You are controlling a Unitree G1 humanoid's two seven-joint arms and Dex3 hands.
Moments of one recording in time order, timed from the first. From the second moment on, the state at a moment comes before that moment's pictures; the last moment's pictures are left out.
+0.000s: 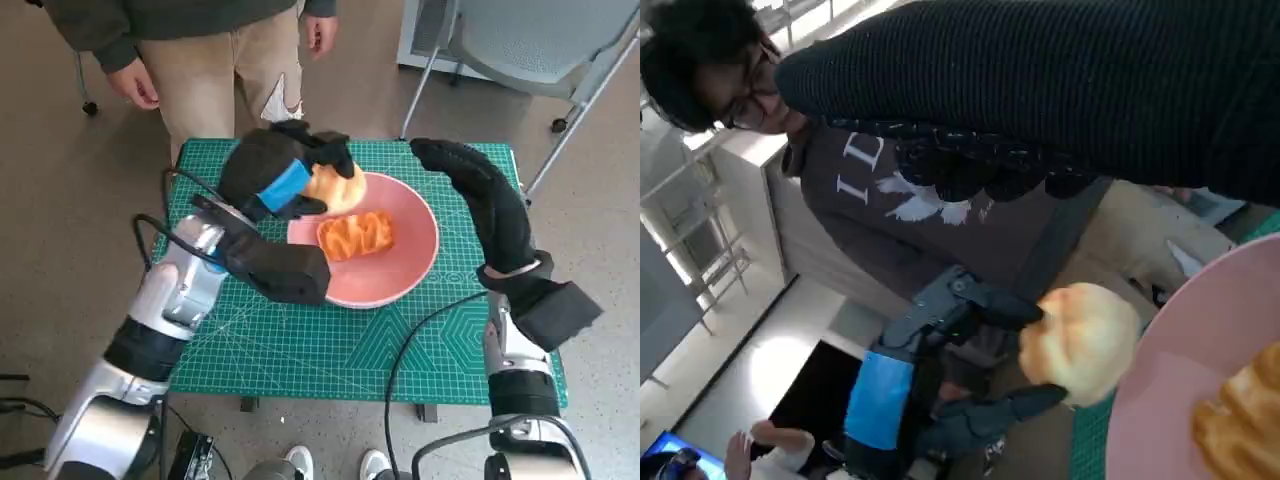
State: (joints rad) left arm -0.80 0.38 -0.36 0.37 0.63 -0.15 0.01; right arm -0.69 -0.18 -0.11 0.74 0.19 -0.82 0.48
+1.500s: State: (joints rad) left arm -0.77 0.37 -0.31 0.38 0.51 -0.24 -0.22; right arm -0.66 -0.18 -0.11 0.71 0.15 -0.83 0.41
